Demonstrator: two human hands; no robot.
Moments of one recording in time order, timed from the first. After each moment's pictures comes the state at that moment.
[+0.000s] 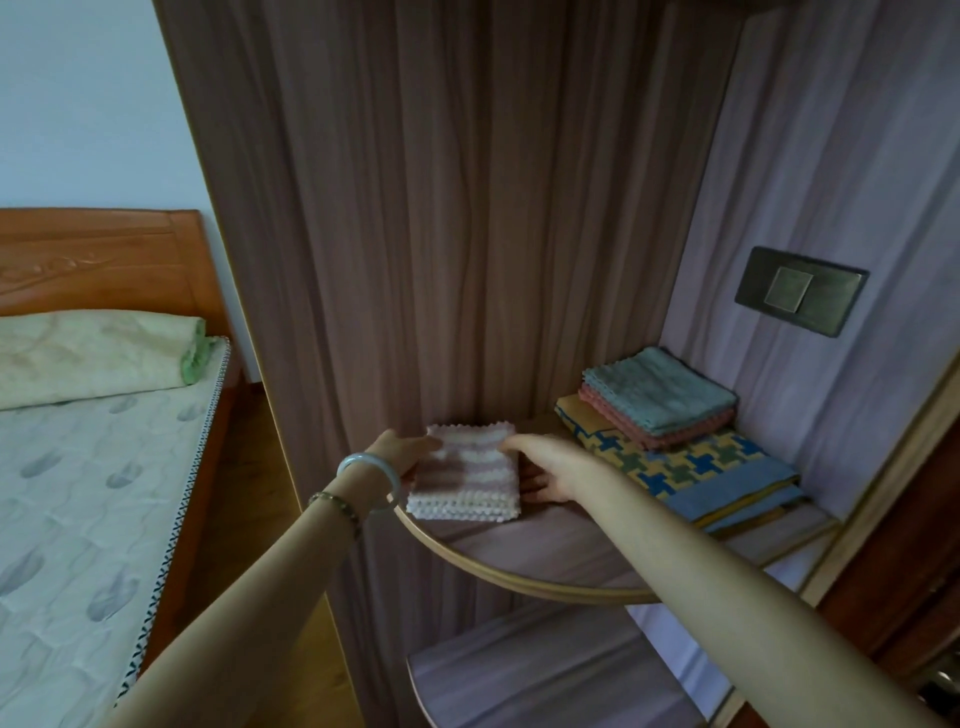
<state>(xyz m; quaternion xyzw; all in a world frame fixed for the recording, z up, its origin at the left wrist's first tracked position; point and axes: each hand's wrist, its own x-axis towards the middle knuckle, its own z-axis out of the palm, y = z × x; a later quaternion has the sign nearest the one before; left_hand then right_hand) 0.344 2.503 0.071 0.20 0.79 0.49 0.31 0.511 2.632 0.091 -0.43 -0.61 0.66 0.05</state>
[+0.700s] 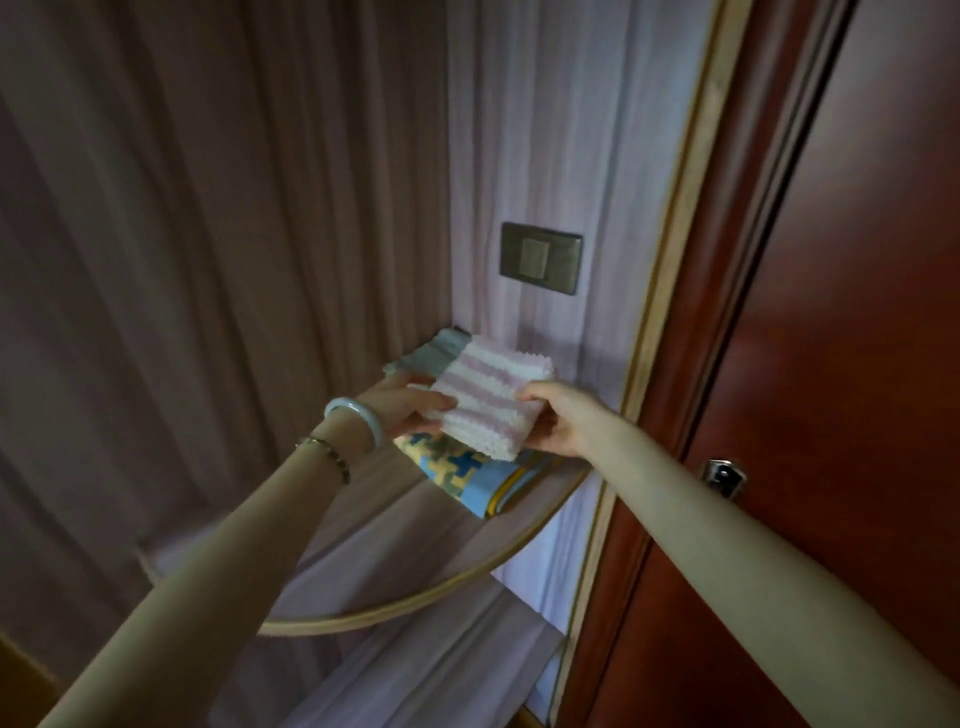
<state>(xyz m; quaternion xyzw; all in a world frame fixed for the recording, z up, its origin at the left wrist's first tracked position) 0.492 2.675 0.131 0.42 0.60 0.44 0.52 0.697 2.718 0.131 -0.47 -0.37 0.73 0.34</state>
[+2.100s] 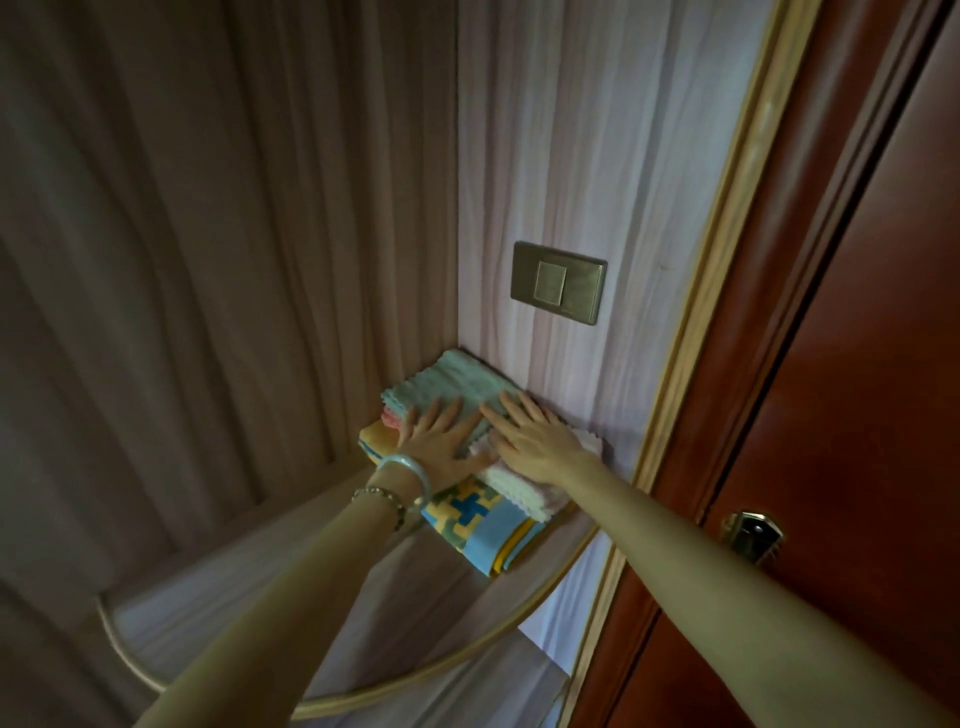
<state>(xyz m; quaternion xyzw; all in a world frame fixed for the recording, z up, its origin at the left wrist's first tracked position) 0.501 2.735 0.066 0.69 0.72 0.06 0.04 0.665 2.803 0.070 -0.41 -0.91 -0.02 0.01</state>
